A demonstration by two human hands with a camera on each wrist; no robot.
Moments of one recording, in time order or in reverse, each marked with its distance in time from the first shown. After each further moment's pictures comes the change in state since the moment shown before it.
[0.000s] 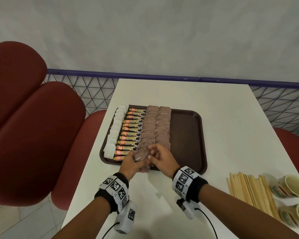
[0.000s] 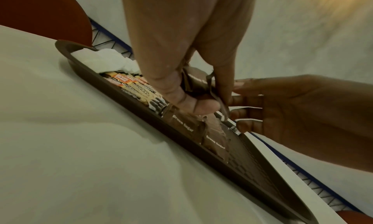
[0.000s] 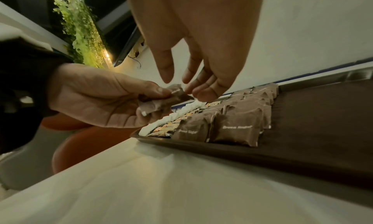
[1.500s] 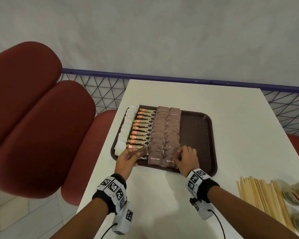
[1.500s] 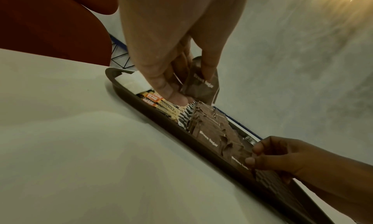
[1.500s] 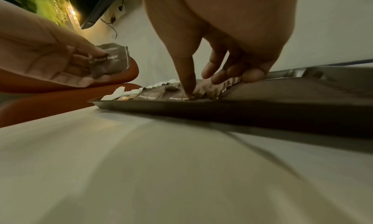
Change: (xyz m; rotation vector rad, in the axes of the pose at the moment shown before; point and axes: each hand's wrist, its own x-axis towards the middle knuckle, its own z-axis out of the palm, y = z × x) left_hand -0.007 -0.004 -0.043 -0.002 0.244 0.122; right_hand 0.000 0.037 -0.016 -0.597 0.204 0.228
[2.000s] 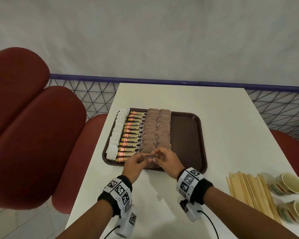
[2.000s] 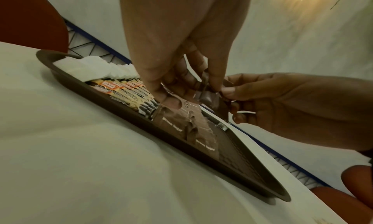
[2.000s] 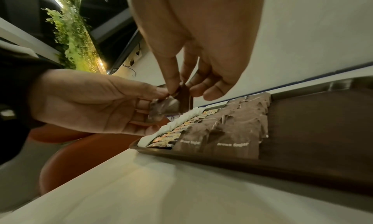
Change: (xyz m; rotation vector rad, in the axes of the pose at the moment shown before) left_hand -0.012 0.003 0.038 0.192 -0.259 0.141; right_hand -0.020 -0.040 -0.023 0.580 -0.204 -0.234
